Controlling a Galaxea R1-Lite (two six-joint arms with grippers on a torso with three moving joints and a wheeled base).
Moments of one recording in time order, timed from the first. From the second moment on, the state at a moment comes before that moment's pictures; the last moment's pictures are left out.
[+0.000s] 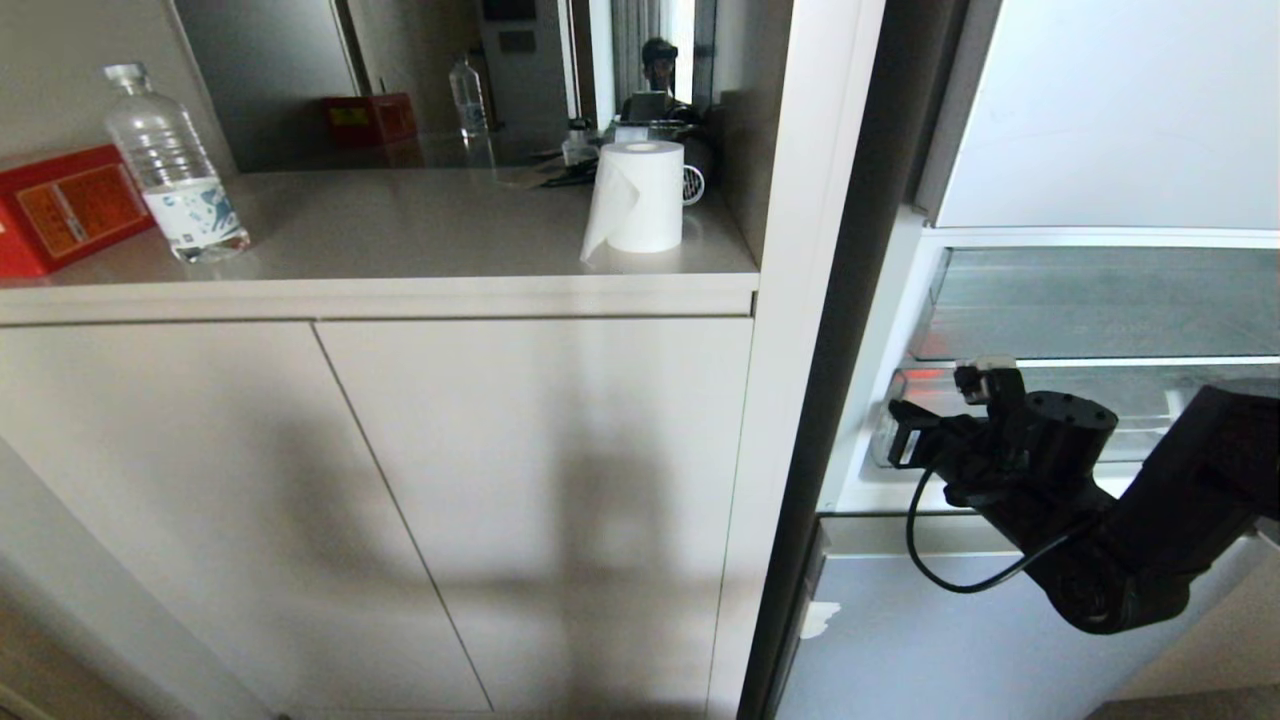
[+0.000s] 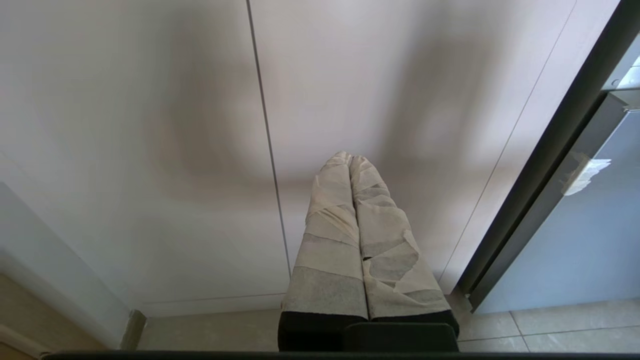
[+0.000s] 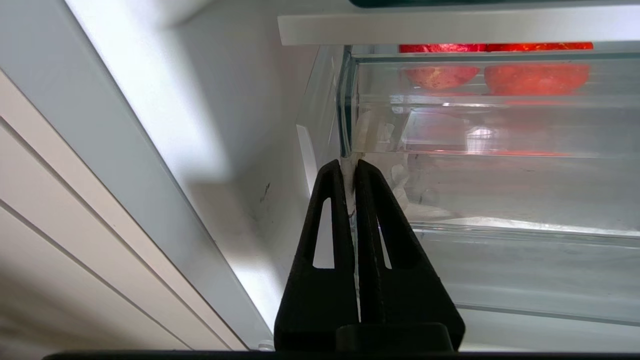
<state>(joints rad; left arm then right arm) -0.01 0.00 0.00 0.01 0.00 0.01 0.16 2.18 -0.73 -1.44 0.02 0.07</state>
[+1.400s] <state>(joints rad) -0.01 0.00 0.00 0.01 0.00 0.01 0.24 1.83 -0.16 -1.53 0.01 0.08</state>
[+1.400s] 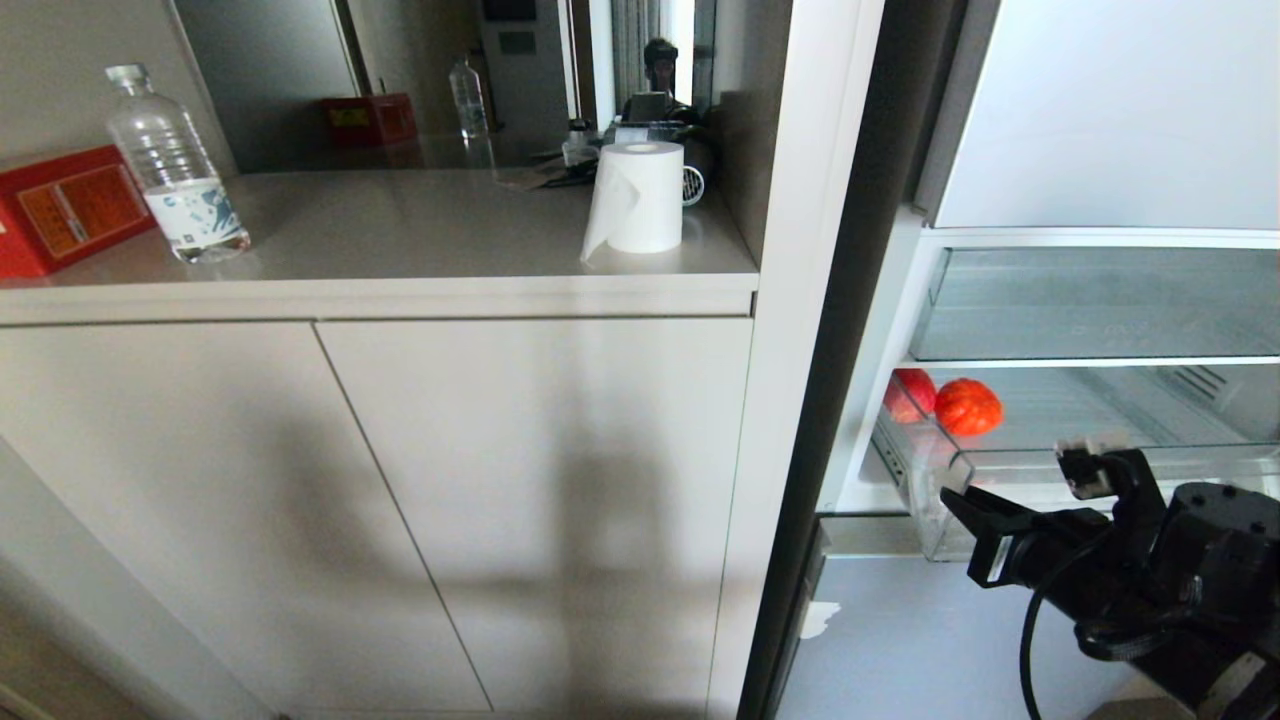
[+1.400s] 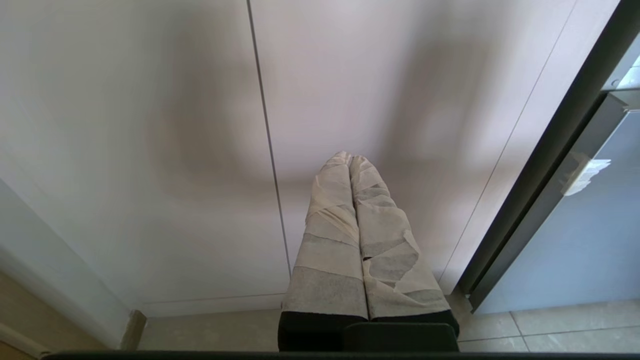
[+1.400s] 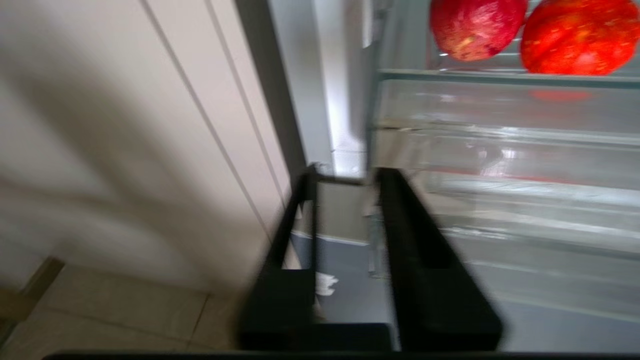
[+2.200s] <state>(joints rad) -0.01 0.00 0.00 0.01 0.00 0.01 0.24 1.59 0.00 -1.46 -0.08 0.09</state>
